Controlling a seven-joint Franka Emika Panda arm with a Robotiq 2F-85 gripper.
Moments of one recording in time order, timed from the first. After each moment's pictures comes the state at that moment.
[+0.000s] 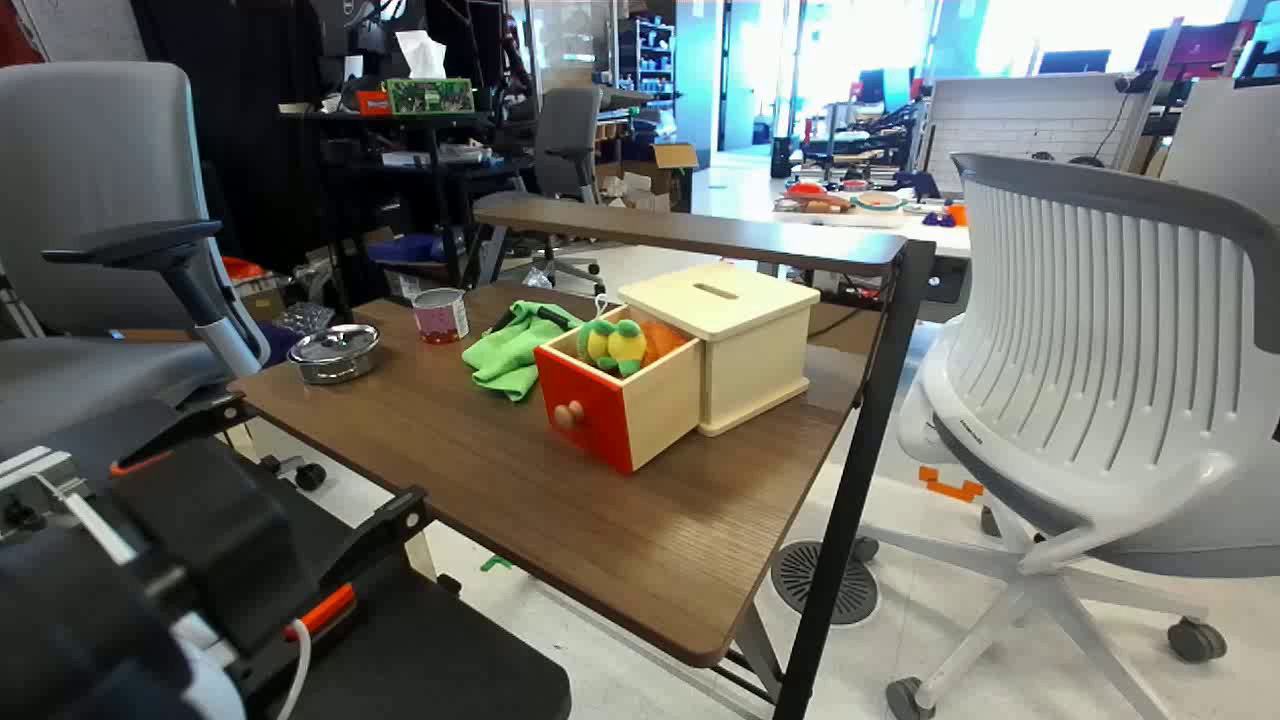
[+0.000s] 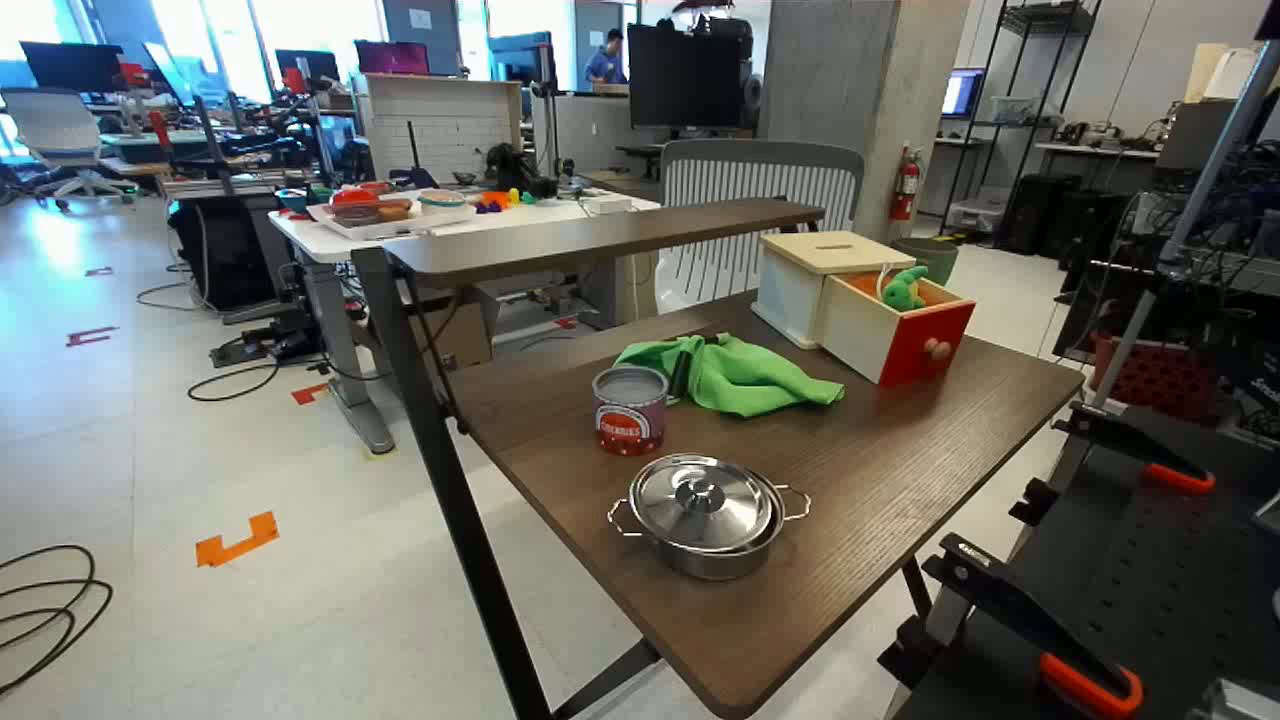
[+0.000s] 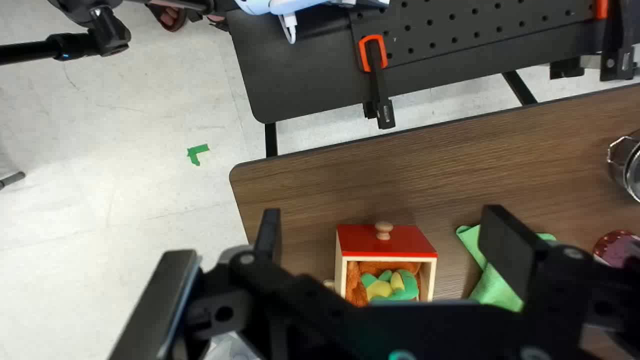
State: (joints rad) arm -0.20 -0.52 -0.23 -2.57 -0.17 2.06 -0.16
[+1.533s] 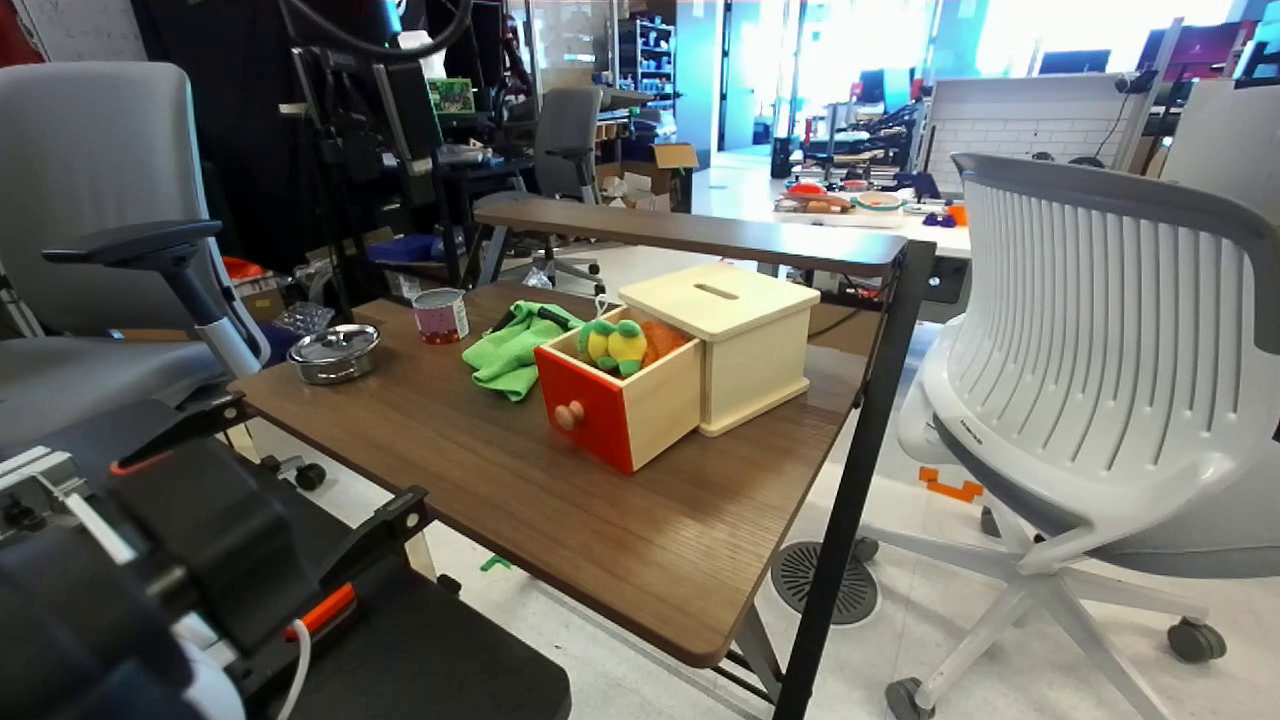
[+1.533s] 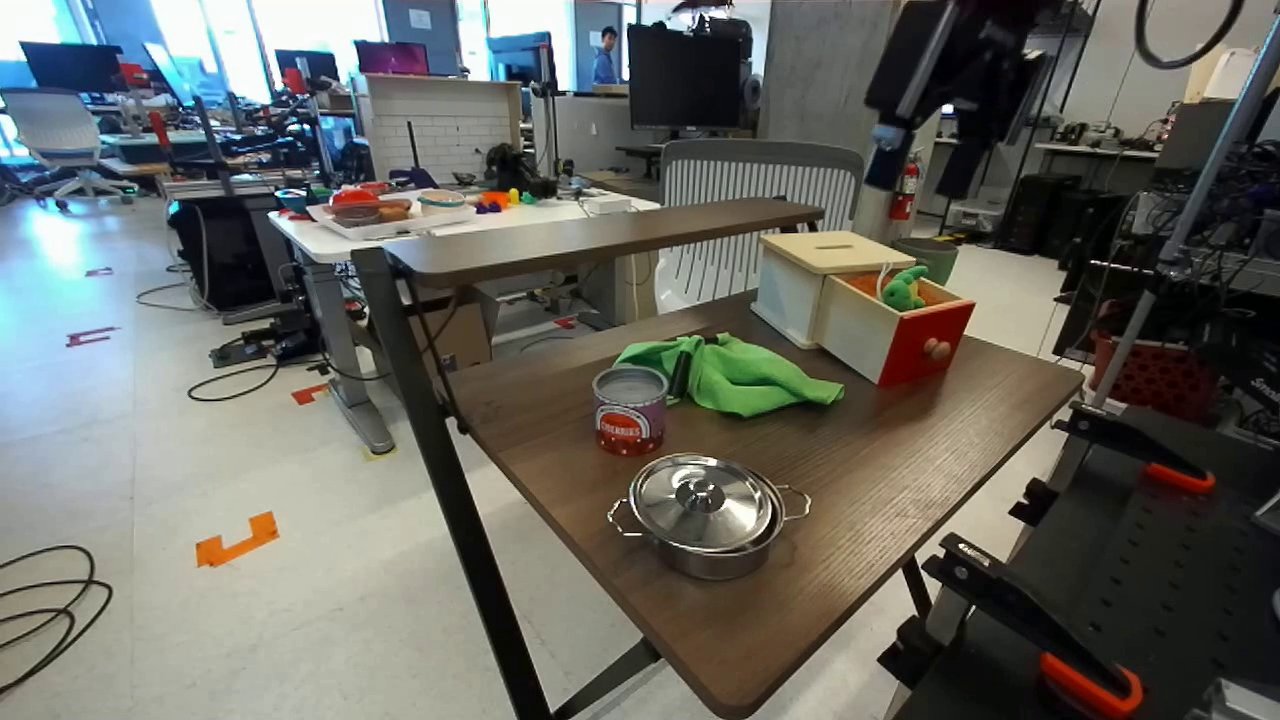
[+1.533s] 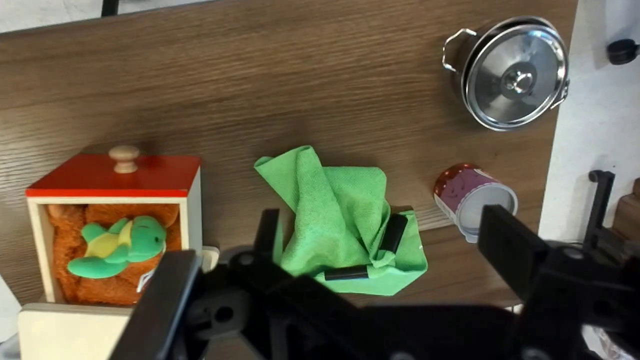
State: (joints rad) arm 0.06 -0.09 -0.03 -2.52 0.16 2.56 0.00
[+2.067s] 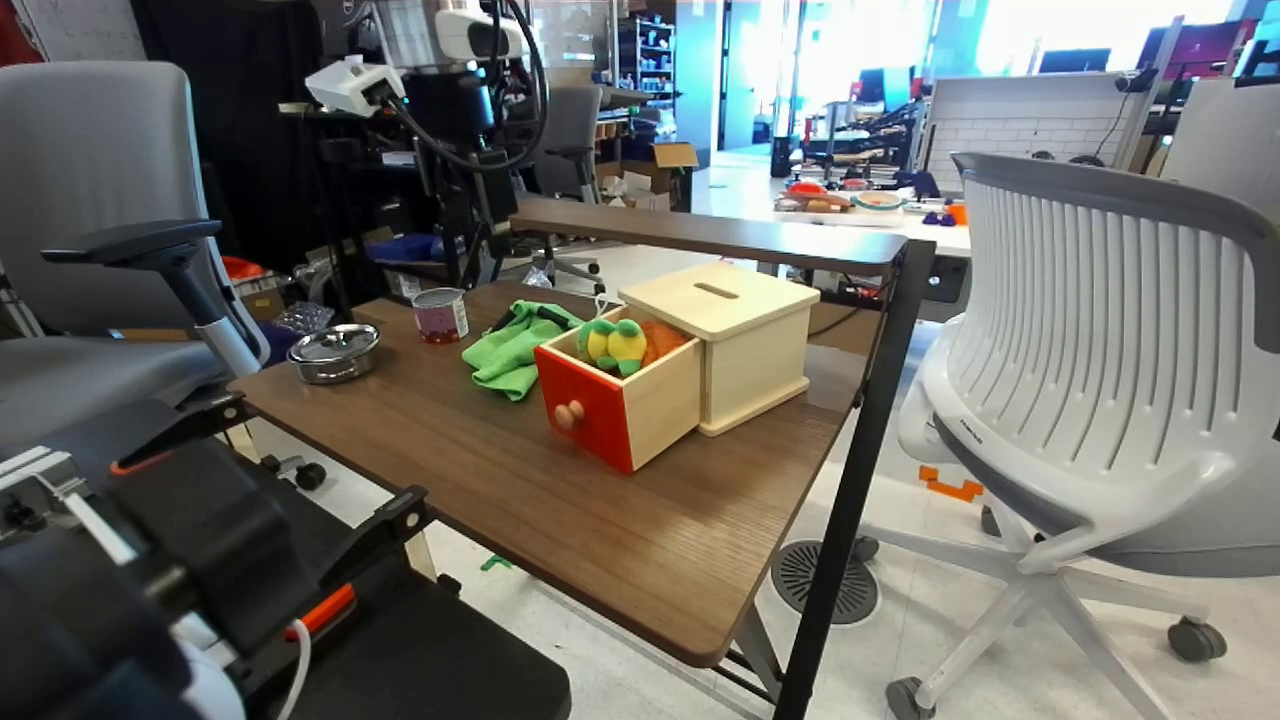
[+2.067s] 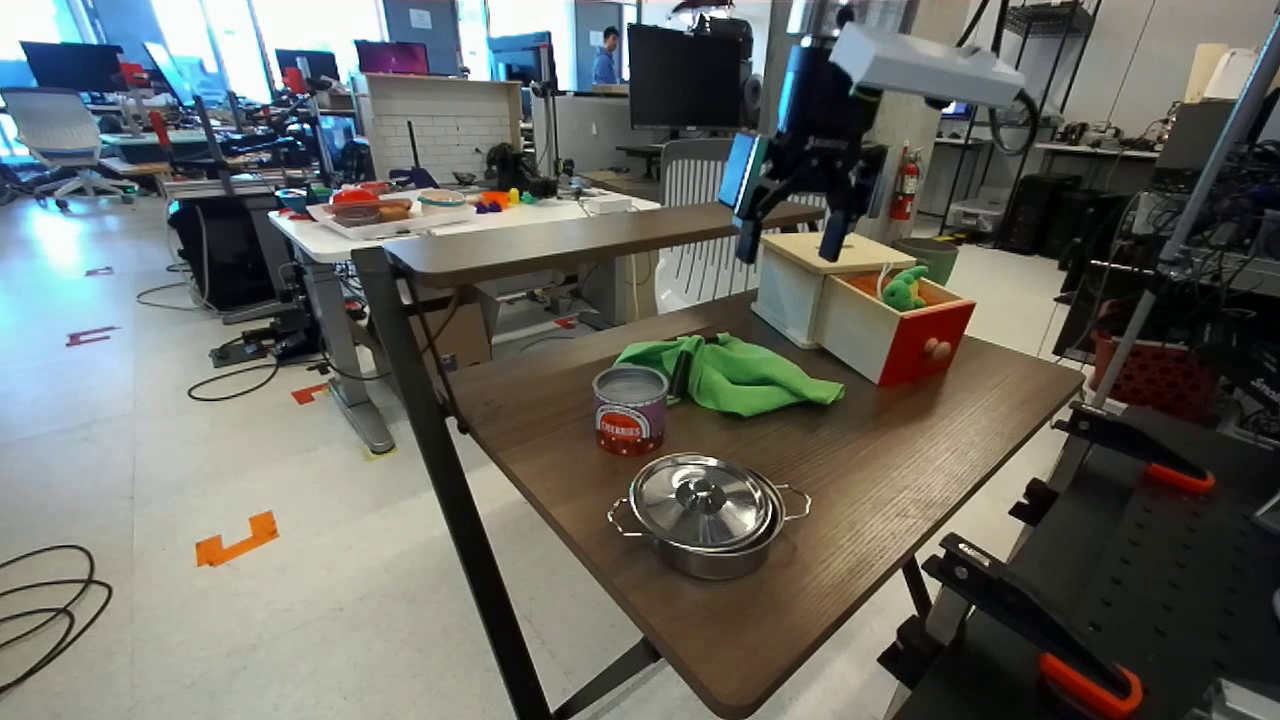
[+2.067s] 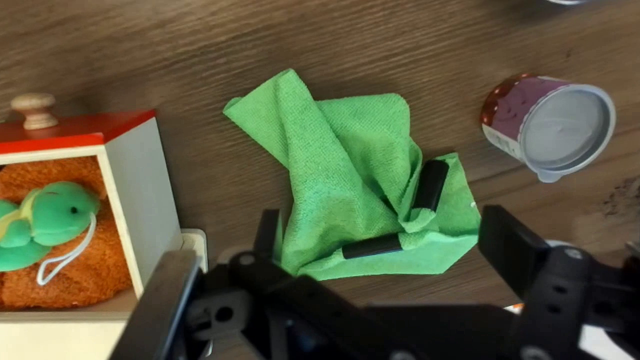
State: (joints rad) arm 0.07 0.30 0.00 -2.19 0.02 2.61 0.31
